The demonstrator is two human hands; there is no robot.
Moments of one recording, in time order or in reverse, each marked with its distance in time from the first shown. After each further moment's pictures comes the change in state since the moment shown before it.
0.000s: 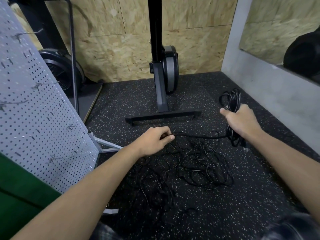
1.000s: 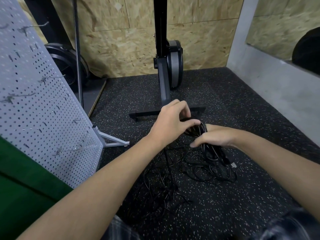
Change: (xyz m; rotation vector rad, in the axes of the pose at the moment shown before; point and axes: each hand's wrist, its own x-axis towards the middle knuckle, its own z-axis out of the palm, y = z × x) left_hand 0.012 0.051 0.003 -0.056 0.502 0.250; right_hand -0.033 -0.018 0.052 -0.291 -0.904 -0.125
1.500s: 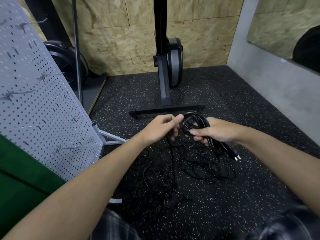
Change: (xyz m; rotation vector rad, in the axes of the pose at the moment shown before) left_hand -0.018 -0.035 -0.009 -0.442 -0.384 -0.403; right_hand -0.012 -0.004 -0.003 0.240 -0.052 -0.181
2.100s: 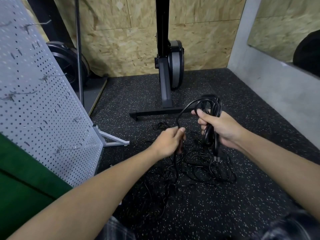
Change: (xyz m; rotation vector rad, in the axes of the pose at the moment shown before) left_hand -0.001 -0.019 0.040 0.141 0.061 -0.090; right_hand 0.007 0.006 0.003 0.616 0.426 -0.087
